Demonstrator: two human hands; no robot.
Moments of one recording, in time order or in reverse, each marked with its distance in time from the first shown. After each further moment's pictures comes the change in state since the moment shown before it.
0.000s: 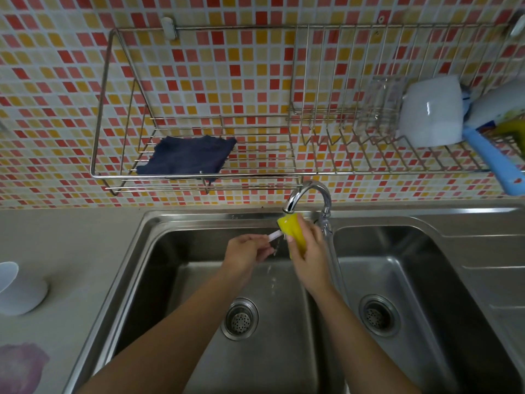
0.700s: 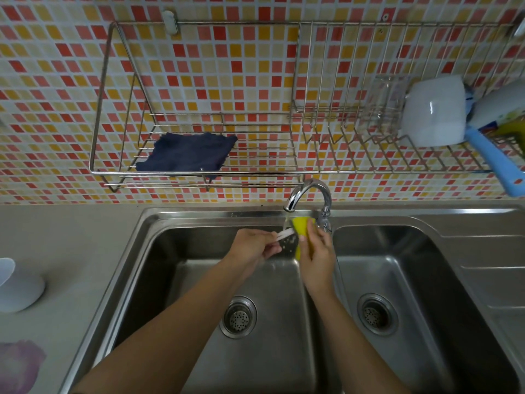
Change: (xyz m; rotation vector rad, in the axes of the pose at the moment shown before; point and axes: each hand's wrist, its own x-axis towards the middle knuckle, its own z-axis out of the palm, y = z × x) left_hand -0.002 0.014 0.016 0.113 -0.062 -0.065; right_hand -0.005 0.018 0.008 0.004 0.137 0.032
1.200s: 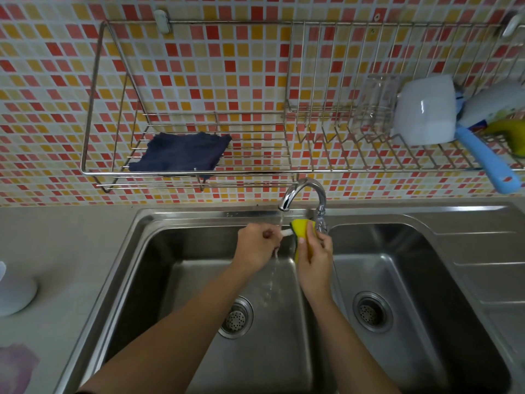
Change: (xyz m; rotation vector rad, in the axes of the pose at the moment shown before) left_hand 0.000 -0.010 0.011 0.630 0.066 0.487; right_hand -0.009 -0.001 -0.007 0.037 0.069 0.036
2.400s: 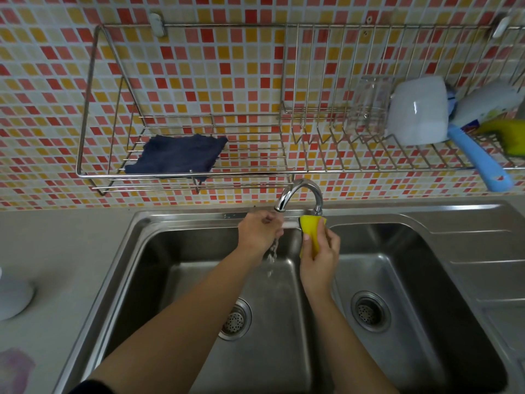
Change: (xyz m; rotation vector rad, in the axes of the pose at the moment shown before) left_hand 0.014 0.024 0.005 -0.319 0.027 -0.213; right_hand 0.007 -0.002 -0.005 -0.003 0.147 0.096
